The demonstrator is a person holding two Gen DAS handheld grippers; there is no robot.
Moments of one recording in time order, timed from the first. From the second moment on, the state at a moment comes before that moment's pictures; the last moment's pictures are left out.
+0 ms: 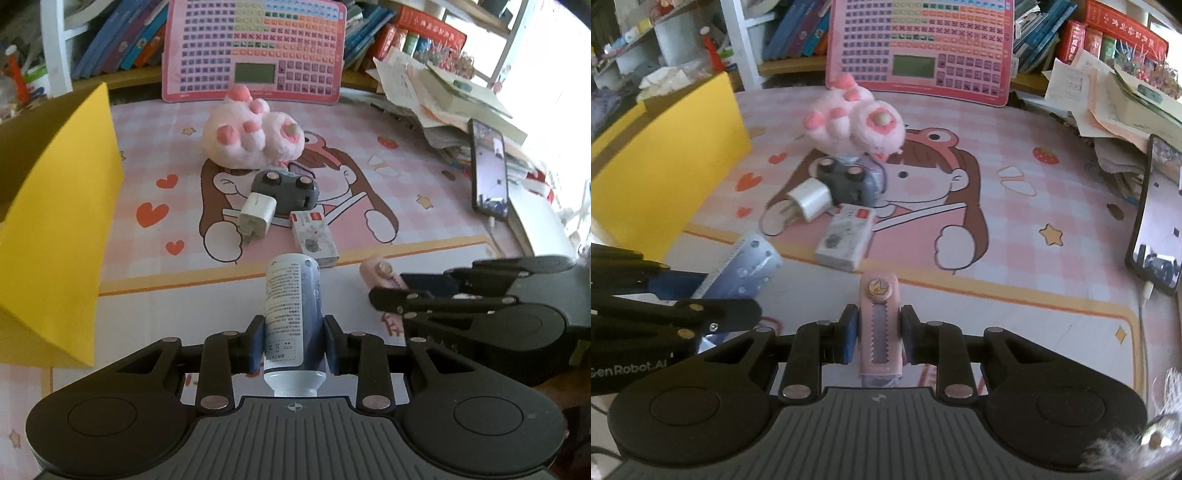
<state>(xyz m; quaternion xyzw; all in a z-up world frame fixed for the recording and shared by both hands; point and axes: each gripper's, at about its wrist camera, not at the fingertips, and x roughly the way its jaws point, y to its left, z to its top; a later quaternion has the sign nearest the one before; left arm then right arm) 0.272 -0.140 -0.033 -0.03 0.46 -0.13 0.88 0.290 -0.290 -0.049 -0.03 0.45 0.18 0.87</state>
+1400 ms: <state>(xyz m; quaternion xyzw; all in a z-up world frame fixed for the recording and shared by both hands) 0.097 0.024 -0.005 -0.09 0.42 -0.21 0.88 0.086 -0.168 -0.006 0.00 0.40 0.10 0.91</state>
